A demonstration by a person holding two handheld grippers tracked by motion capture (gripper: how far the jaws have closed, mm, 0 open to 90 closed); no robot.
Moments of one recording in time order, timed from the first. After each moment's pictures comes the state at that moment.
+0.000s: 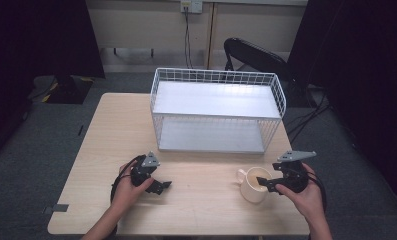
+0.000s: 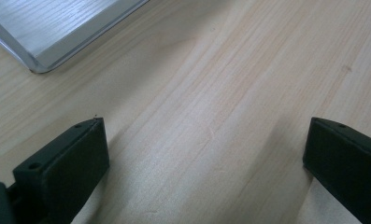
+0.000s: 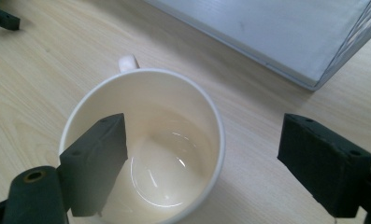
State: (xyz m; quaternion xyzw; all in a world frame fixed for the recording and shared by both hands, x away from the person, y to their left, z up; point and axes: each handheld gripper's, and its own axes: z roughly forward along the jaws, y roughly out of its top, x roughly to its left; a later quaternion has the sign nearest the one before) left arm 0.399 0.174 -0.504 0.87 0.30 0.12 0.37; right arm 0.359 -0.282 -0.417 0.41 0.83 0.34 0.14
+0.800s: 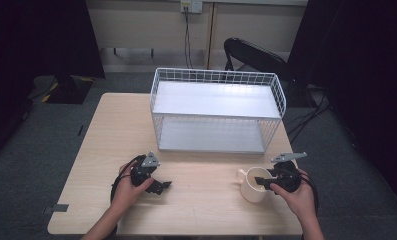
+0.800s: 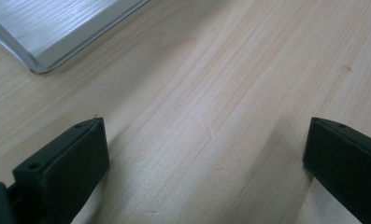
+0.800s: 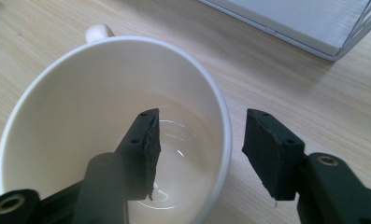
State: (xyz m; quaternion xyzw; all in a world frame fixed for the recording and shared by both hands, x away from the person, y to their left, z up) left arm 0.399 0.174 -0.504 0.87 0.30 0.12 0.37; right arm 0.368 -0.278 -0.439 0.44 0.83 0.32 0.12
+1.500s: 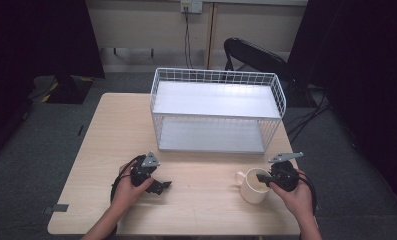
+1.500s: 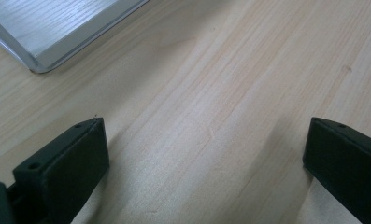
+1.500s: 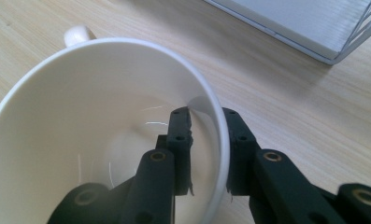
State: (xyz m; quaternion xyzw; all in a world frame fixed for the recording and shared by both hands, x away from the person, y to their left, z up) left arm 0.399 0.174 -0.504 0.87 0.30 0.12 0.37; right arm 0.368 -0.272 -0.439 0.43 0.84 0.30 0.13
